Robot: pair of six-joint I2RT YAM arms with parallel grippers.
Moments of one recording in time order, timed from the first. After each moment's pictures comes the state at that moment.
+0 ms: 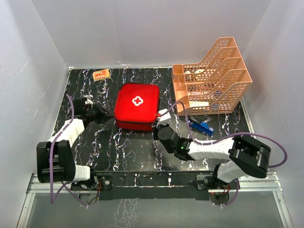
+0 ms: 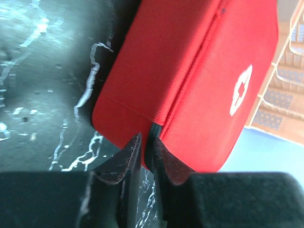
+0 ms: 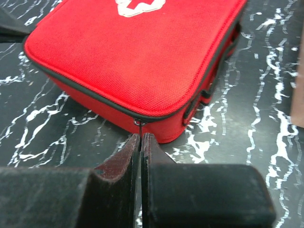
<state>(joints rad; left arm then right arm) 0.04 1.35 0.70 -0.17 0.48 -0.83 1.08 1.40 0.57 0.51 0.62 0.31</state>
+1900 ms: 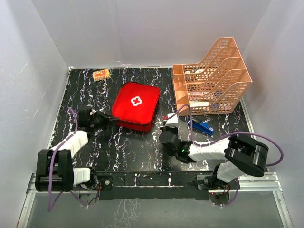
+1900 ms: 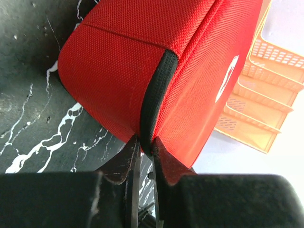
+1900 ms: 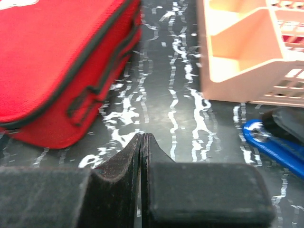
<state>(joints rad) -0.02 1.25 0.47 0.09 0.47 -1.16 1.12 1.46 0.53 0.52 0.96 0.33</state>
